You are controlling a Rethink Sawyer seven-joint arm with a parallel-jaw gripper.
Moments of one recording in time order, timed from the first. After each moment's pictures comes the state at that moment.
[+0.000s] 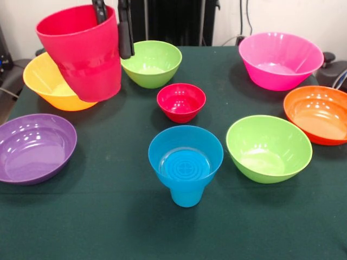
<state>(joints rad) -0.71 -0.83 0.58 1.52 -0.23 0.45 1.13</state>
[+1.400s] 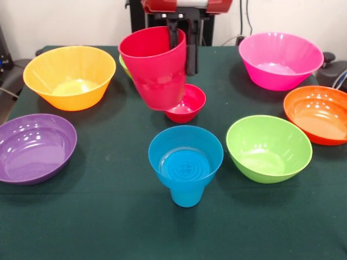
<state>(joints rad) -0.45 -0.83 0.33 1.55 -0.23 0.37 1.45</state>
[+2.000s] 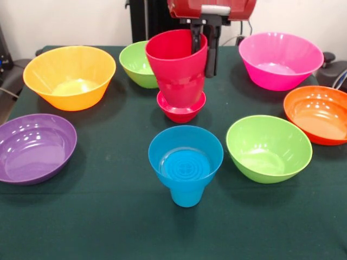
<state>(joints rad) -0.32 -0.81 0.21 1.55 -0.24 0.37 1.57</state>
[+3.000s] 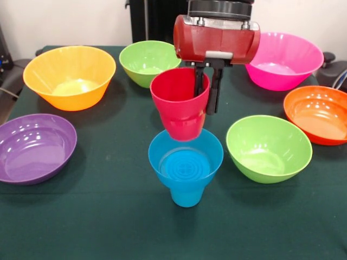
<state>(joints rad) -0.24 -0.67 0.12 1.41 -0.23 0.37 1.59</state>
